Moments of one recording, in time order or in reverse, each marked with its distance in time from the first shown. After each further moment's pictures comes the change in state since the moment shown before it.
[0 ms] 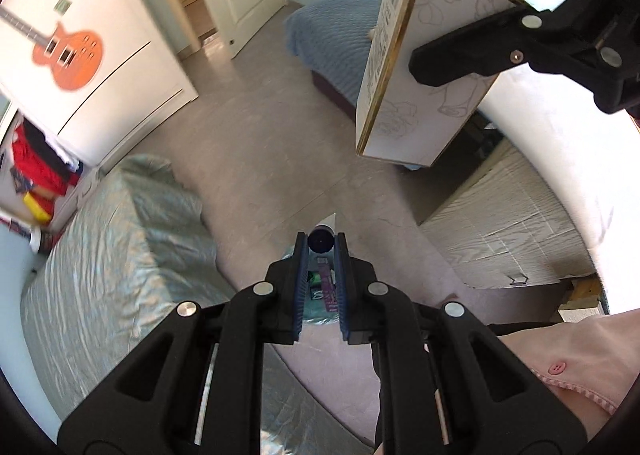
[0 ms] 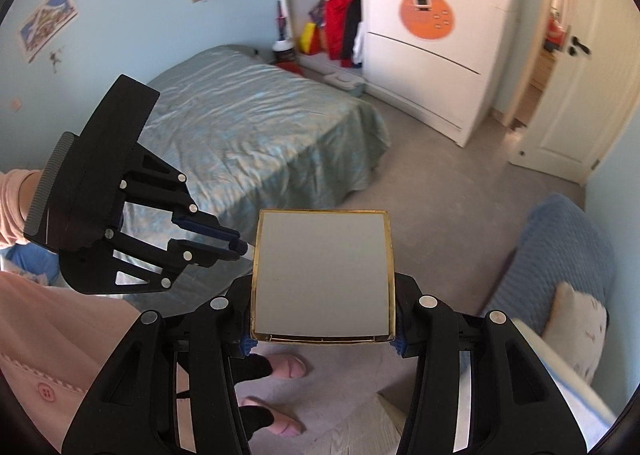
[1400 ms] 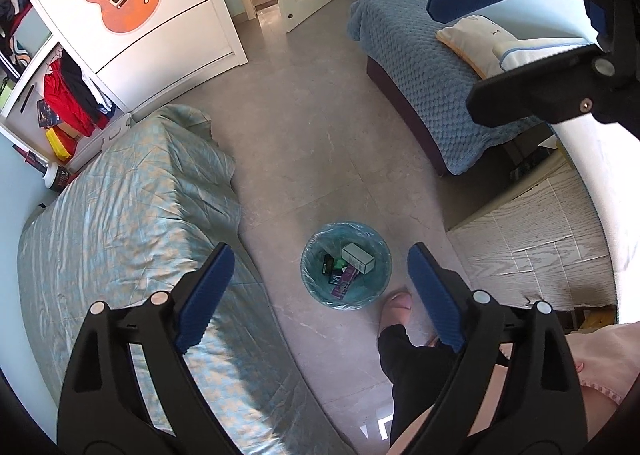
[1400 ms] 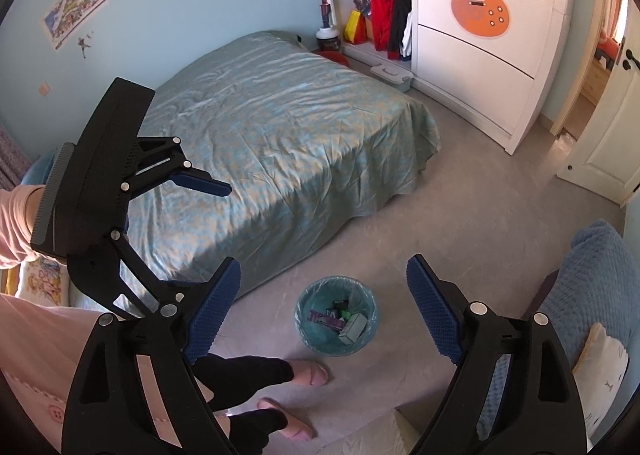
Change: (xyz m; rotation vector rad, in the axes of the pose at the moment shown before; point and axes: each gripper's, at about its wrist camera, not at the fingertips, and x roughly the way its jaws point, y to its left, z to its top) left arm 0.013 0.063 -0.034 -0.186 0.034 0.078; right arm 0.060 0.016 0.047 -0.043 0.039 0.121
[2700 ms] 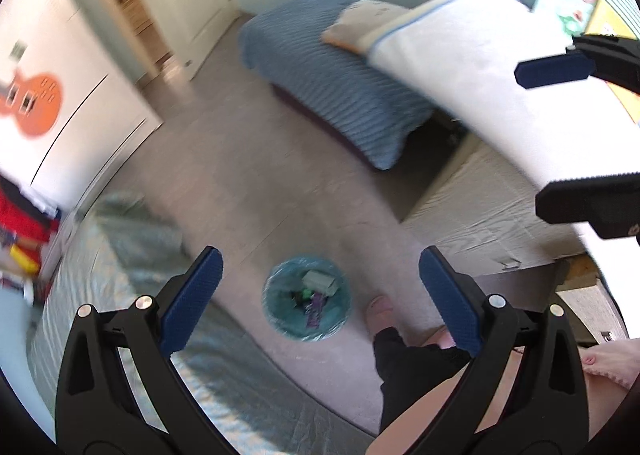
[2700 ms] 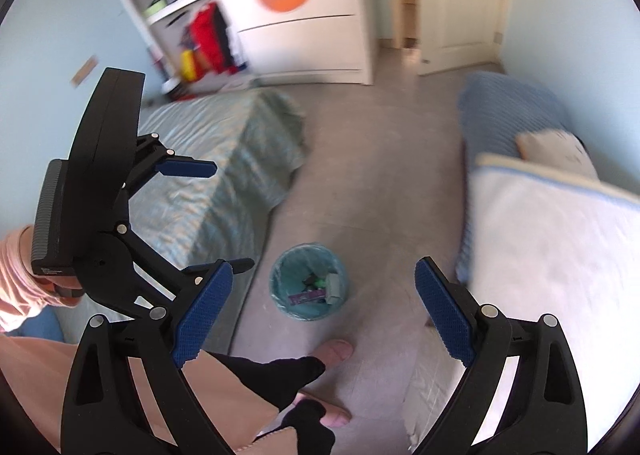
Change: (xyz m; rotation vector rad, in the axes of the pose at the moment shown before) left arm -0.005 -0.113 0.048 0.379 -0.055 -0.178; right arm -0.104 0.019 -0.156 0.663 -0.077 -0.369
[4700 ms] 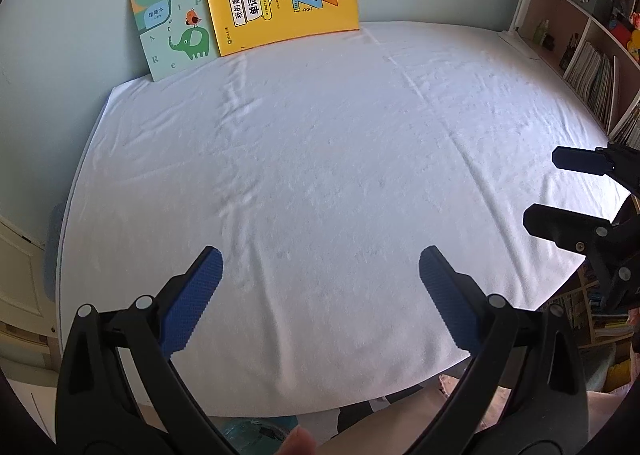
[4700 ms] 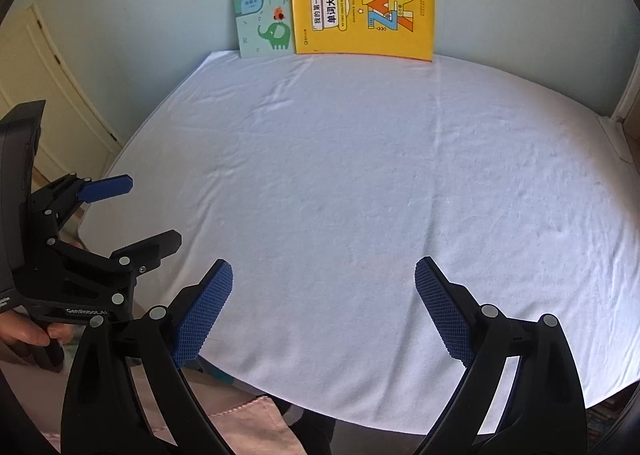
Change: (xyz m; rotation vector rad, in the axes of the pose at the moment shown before) left arm -0.064 -0.424 0.039 0.869 -0.160 -0.451; right arm -0.246 -0.080 -0.386 1.195 -0.289 -0.757
